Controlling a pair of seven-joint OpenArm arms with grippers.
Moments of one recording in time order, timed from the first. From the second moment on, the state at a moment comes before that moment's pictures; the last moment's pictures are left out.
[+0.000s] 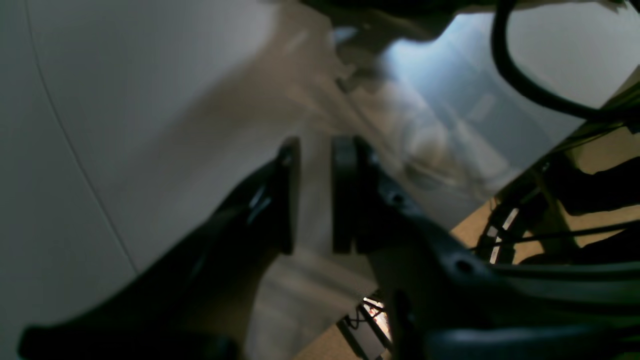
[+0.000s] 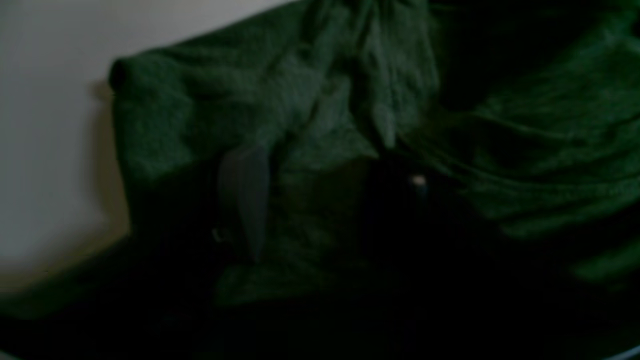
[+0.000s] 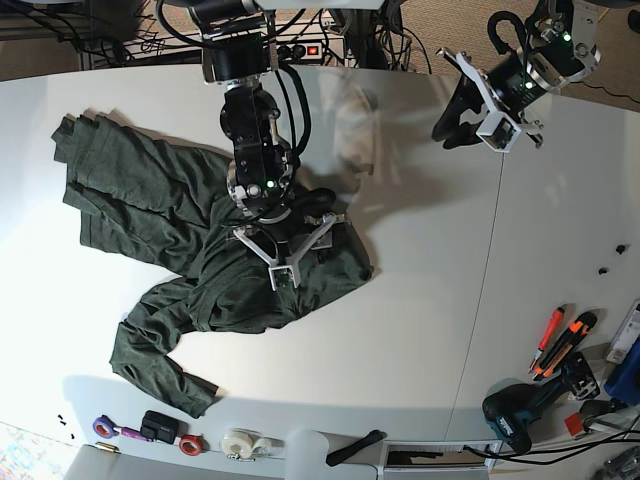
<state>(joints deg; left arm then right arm) 35.3 -22.3 -4.5 117.4 -25.1 -32.7 25.3 5.8 -6.0 -6.9 79.4 -6.1 5.8 -34.3</state>
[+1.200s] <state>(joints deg) 35.3 -22.3 -4.5 117.4 -25.1 -32.7 25.3 3.0 -6.0 -6.9 97.2 -4.3 16.0 -43.2</state>
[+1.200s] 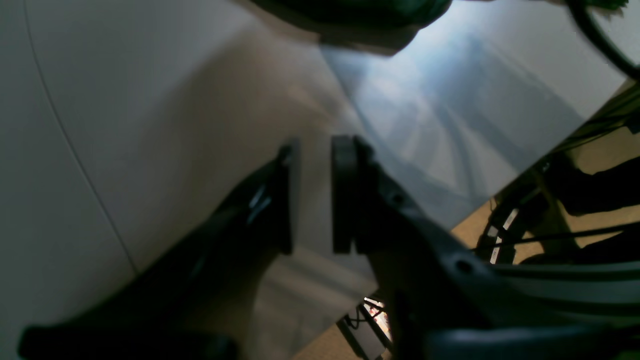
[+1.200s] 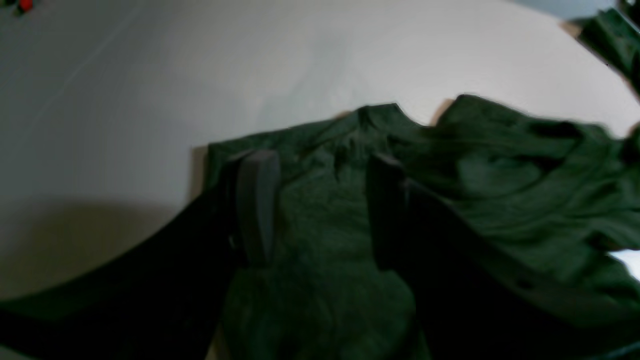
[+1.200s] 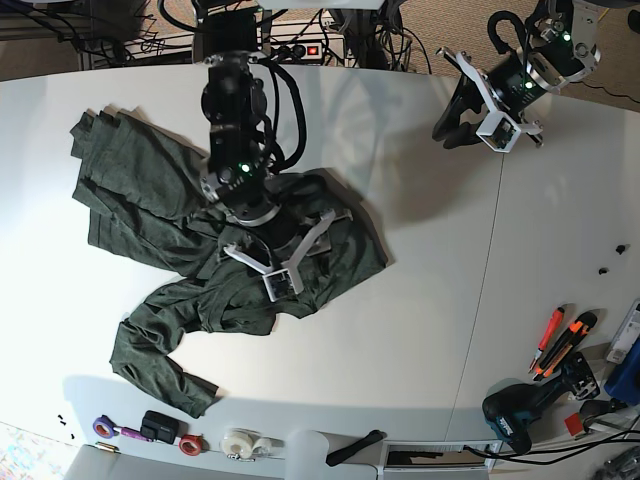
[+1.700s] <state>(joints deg) 35.3 -22.3 -4.5 117.4 -25.1 -32.7 25.3 12.5 -5.9 -15.9 78.3 -3.7 14.3 -46.7</state>
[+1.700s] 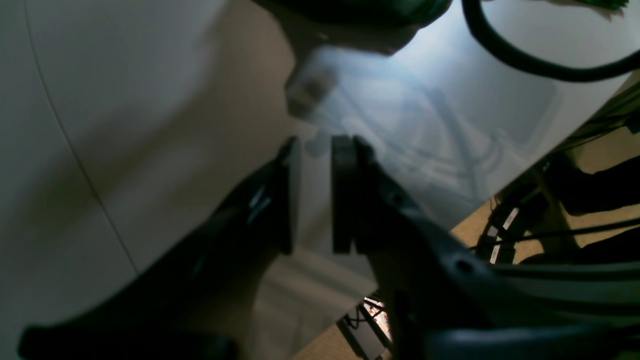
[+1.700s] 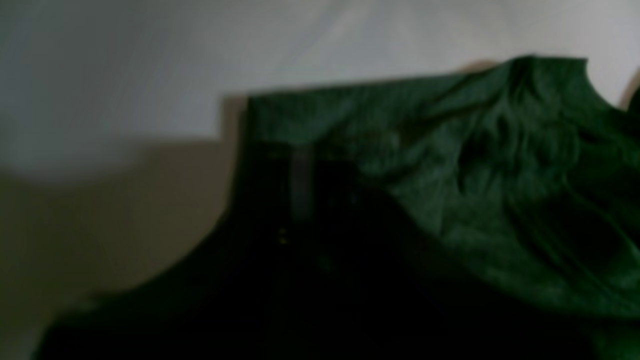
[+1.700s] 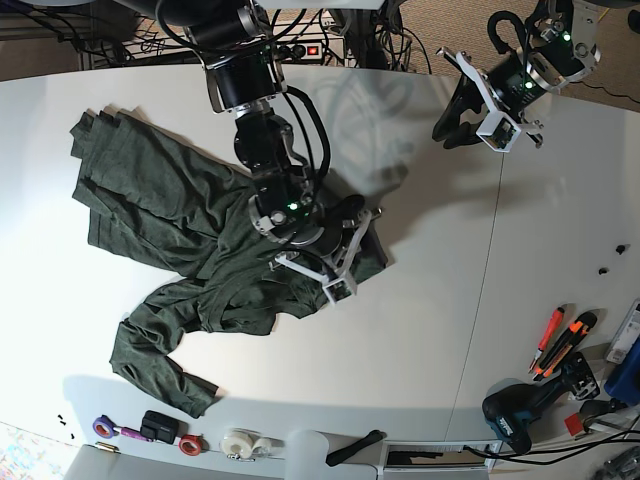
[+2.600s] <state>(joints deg) 35.3 -22.3 -4.5 117.4 -25.1 -30.8 25.3 10.5 -5.9 -17.4 78.4 -8.5 8.2 -45.7</state>
